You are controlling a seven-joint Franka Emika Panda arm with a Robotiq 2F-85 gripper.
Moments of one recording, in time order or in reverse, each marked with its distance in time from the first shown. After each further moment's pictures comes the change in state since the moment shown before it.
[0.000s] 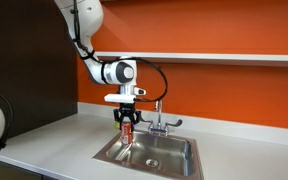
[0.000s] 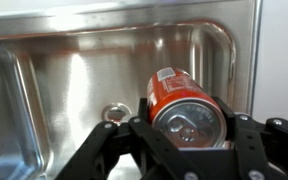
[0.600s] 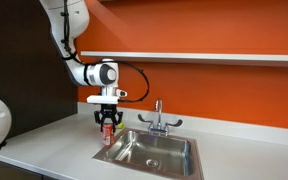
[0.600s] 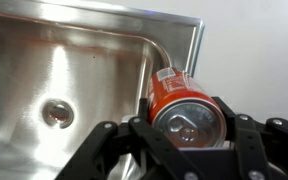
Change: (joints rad) arm 0.087 -0.019 0.092 -0.063 0.003 -0.006 -0.046
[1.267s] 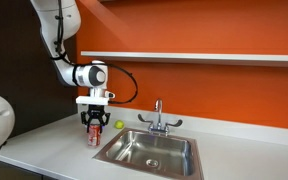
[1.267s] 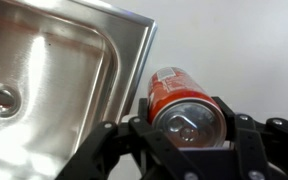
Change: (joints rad) arm 0.054 0.009 0.072 -0.013 0.069 -0.011 -0.091
